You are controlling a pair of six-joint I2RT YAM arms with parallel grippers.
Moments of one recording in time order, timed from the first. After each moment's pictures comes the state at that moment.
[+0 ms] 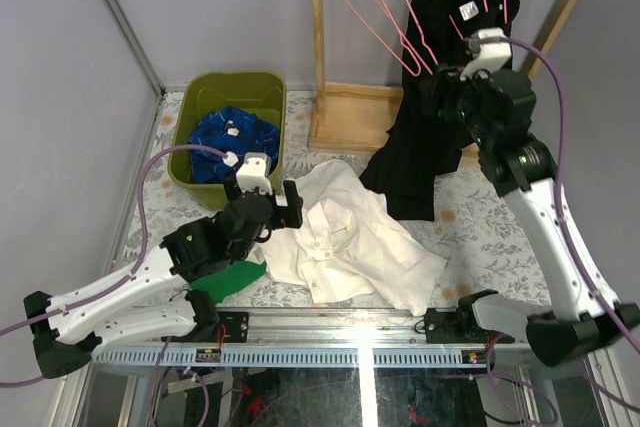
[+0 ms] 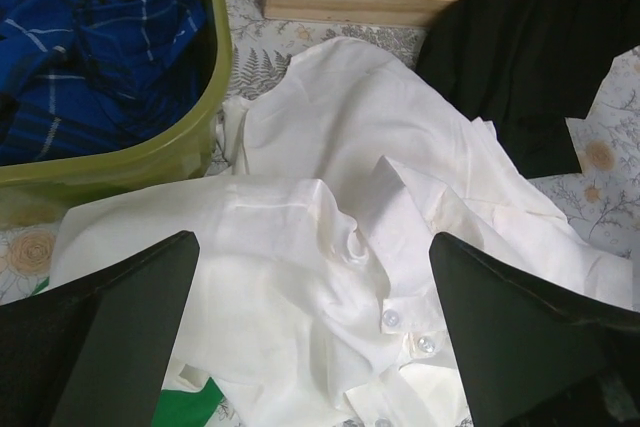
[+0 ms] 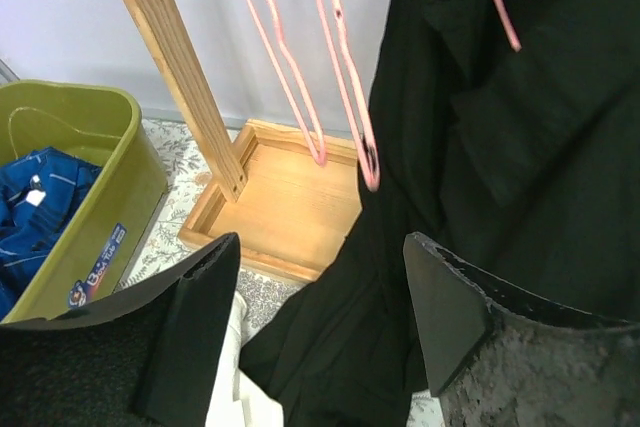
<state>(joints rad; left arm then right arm) -1.01 0.87 0.87 -0.51 -0.66 -0.57 0.31 1.24 1.48 -0.37 0.05 0.07</state>
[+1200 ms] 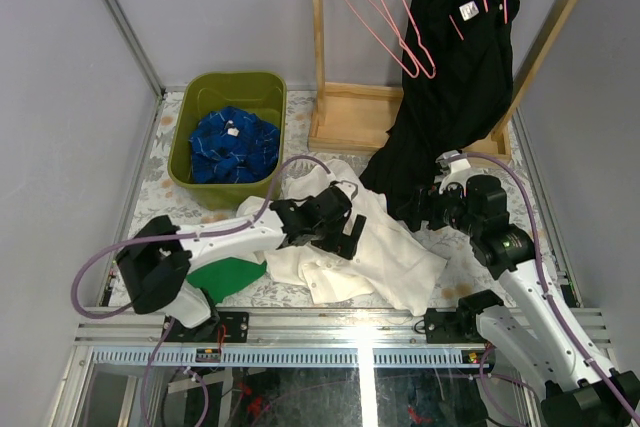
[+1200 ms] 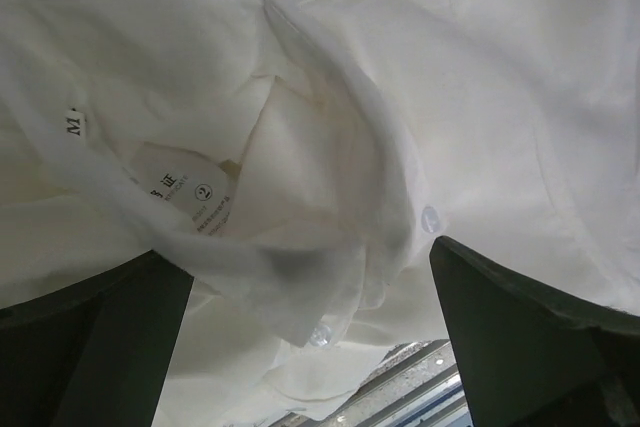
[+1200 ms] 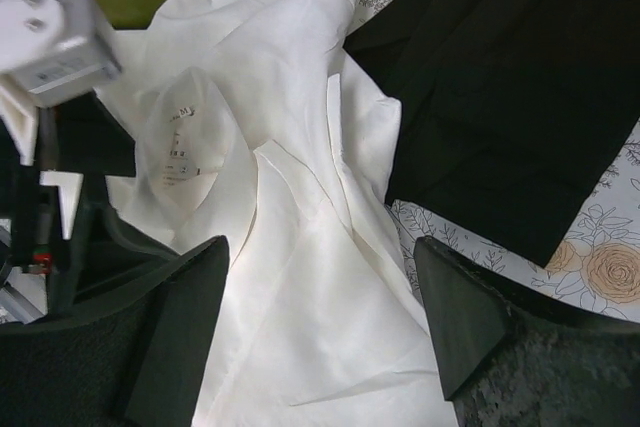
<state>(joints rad) -0.99 1.53 0.99 -0.44 -0.04 -0.55 0.31 0.72 0.64 -0.42 -0.33 0.18</state>
